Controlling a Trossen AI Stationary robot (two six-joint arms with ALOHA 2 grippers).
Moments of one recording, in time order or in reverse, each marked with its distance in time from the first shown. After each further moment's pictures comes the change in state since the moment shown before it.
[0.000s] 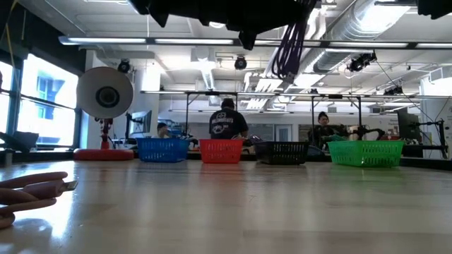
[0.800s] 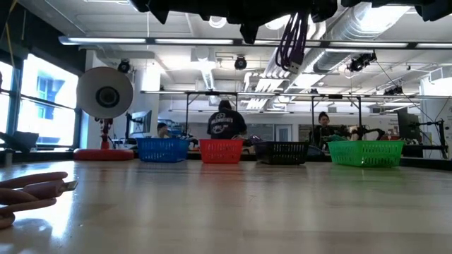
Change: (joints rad) left arm -0.001 -0.005 0.004 0.010 0.008 0.002; right arm -0.003 0.003 -0.003 -0.145 0.198 -0.046
